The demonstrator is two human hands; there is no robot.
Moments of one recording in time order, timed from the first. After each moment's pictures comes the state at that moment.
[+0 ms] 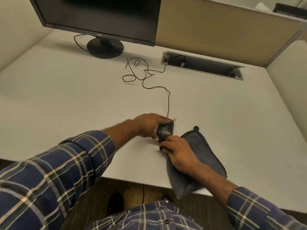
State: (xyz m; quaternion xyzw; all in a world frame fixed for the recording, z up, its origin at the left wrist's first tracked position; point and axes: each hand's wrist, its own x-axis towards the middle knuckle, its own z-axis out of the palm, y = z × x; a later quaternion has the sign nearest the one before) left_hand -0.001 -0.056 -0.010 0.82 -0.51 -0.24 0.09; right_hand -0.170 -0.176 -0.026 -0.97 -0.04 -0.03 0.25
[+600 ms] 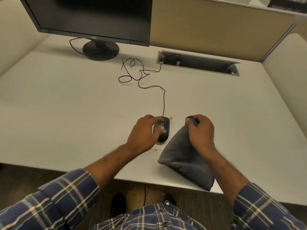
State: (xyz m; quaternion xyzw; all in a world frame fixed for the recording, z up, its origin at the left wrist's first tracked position) left_hand -0.075 -0.038 0.000 0.88 -0.31 -0.07 0.37; right_hand -0.157 -0.219 0.013 -0.83 0.35 -0.20 0.40
